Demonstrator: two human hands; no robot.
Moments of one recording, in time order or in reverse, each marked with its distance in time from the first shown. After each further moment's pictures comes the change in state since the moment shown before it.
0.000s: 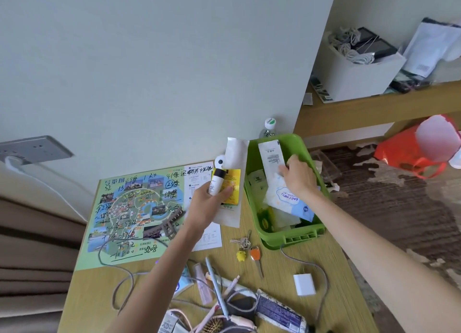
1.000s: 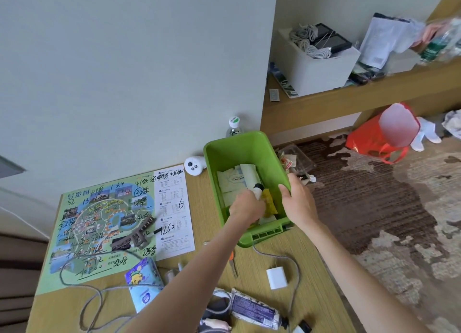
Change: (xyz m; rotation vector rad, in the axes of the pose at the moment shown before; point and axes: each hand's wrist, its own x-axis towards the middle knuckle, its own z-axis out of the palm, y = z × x) left_hand 0.013 0.000 0.166 0.787 -0.241 -0.091; right_hand -0.068 0.083 -0.006 0.200 0.143 -0.013
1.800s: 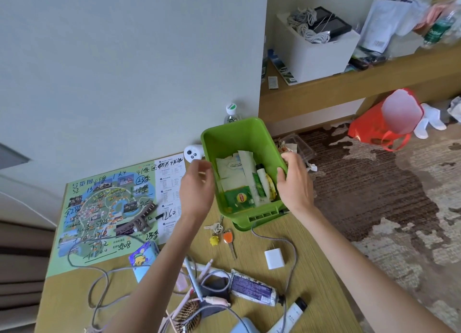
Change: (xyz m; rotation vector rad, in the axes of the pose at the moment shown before) left_hand -0.036 -0.067 -0.059 -0.366 0.662 0.318; right_hand -0.012 -0.014 -0.011 0.002 0.208 -0.149
